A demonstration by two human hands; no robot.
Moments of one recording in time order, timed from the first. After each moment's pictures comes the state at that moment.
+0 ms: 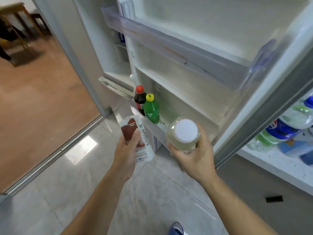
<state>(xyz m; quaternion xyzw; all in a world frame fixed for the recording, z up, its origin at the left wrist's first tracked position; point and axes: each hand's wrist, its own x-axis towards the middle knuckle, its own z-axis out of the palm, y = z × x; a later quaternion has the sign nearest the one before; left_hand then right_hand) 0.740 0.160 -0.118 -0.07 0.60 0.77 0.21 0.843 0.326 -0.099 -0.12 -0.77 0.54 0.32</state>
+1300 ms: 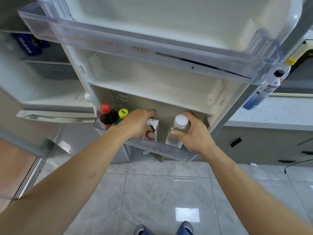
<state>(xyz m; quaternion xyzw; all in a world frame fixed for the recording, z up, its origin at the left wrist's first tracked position) 0.579 0.260 -0.087 0.61 0.75 0.11 0.21 0.787 0.325 -0.098 -0.46 -0.76 0.42 0.20</state>
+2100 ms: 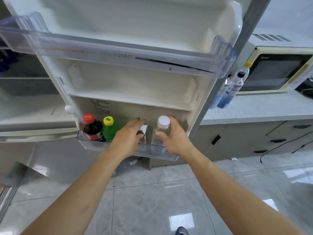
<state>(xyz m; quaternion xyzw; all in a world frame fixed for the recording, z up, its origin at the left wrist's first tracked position) 0.601 0.240 -0.126 0.62 0.73 0.23 0.17 0.779 0.310 -0.113 -0.48 -0.75 0.40 0.21</state>
